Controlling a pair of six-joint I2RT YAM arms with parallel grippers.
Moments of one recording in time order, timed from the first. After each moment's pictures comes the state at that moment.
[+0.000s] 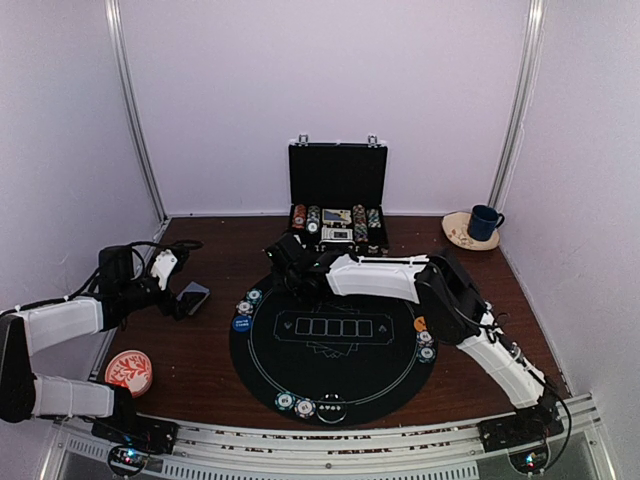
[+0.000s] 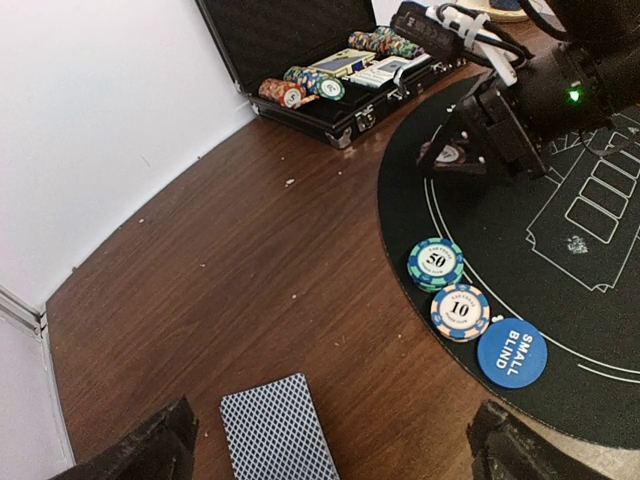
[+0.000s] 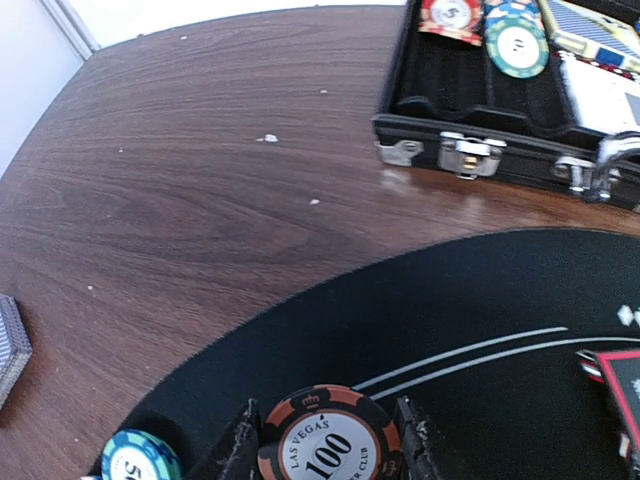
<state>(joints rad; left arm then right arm) -0.05 1.13 0.45 0.16 0.51 0.56 0.95 2.58 2.16 -0.29 0.43 0.59</state>
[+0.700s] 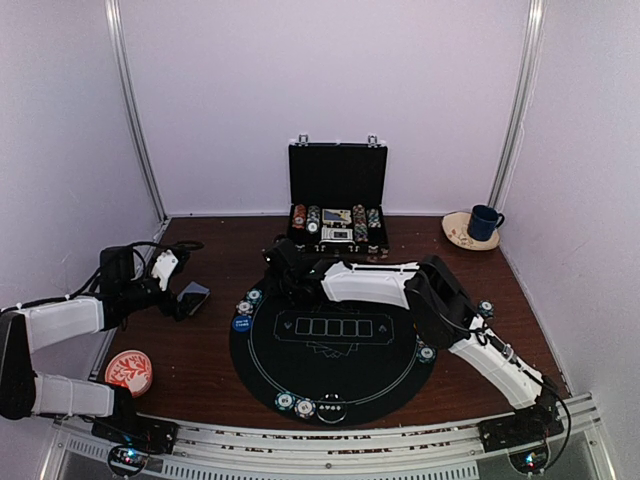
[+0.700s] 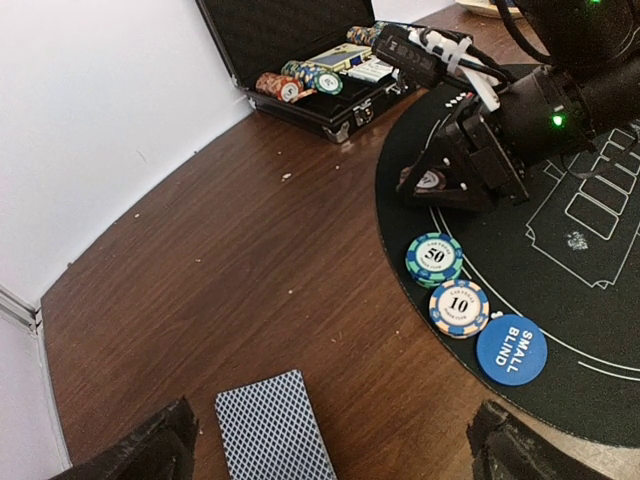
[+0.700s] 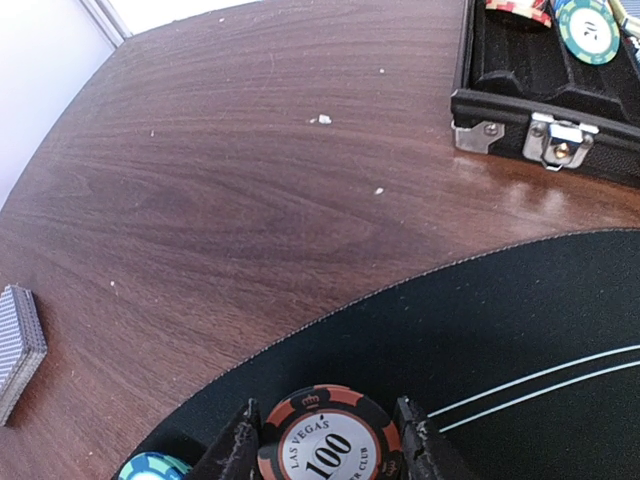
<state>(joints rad) -0.05 1.15 0.45 0.16 0.51 0.56 0.95 2.67 2.24 -0.22 0.34 0.58</state>
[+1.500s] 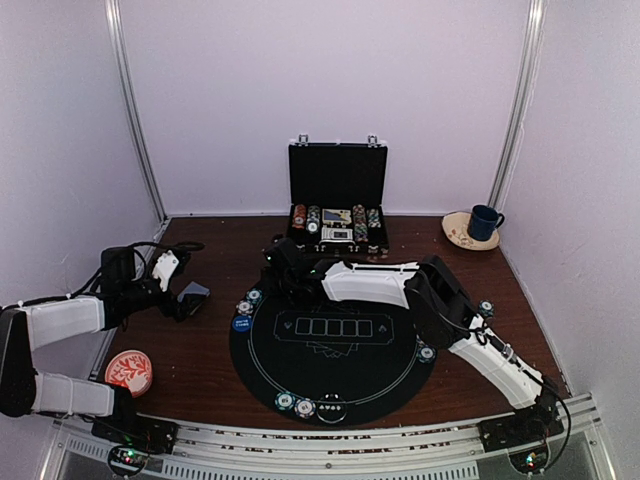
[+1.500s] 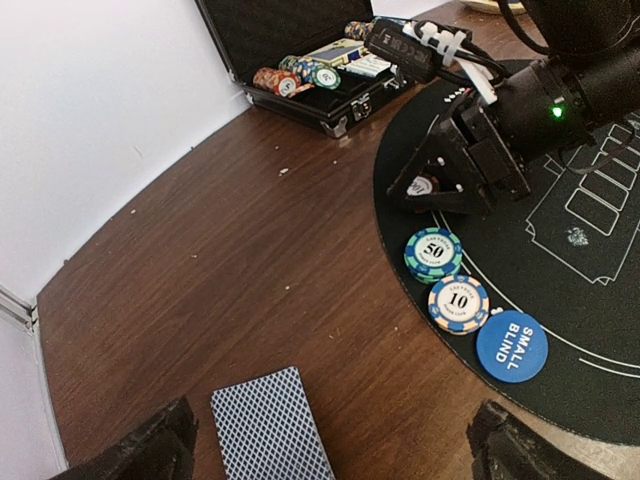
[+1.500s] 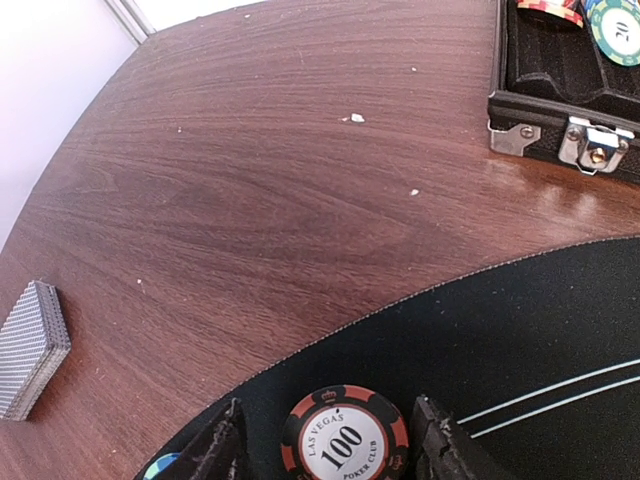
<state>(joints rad) -0.05 1.16 0.45 0.16 0.51 0.57 0.95 2.68 2.24 -0.19 0.28 0.59</state>
